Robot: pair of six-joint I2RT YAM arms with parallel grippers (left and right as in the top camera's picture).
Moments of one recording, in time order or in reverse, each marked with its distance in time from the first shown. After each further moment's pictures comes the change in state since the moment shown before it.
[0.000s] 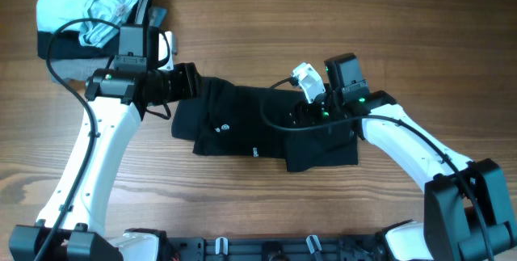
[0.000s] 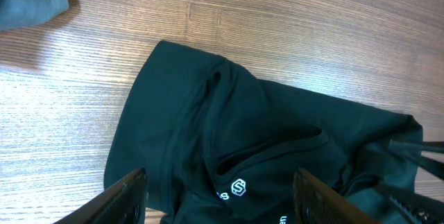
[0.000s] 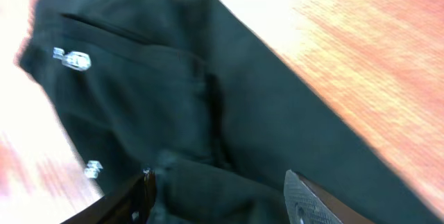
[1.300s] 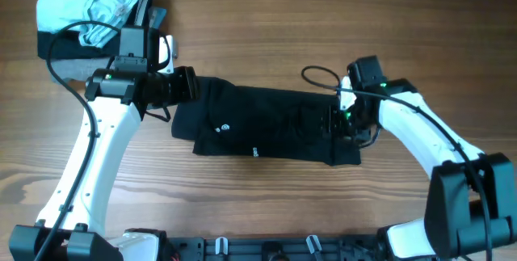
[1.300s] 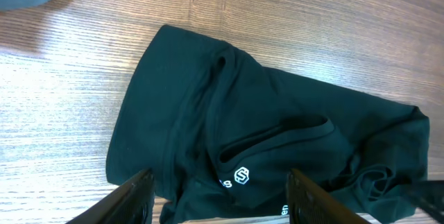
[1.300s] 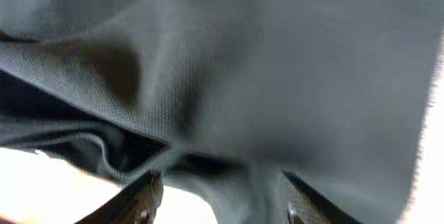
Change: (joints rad) left arm 0.000 0.000 0.000 -0.040 0.000 0.000; right arm -0.146 0.043 0.043 -0.455 0.090 0.512
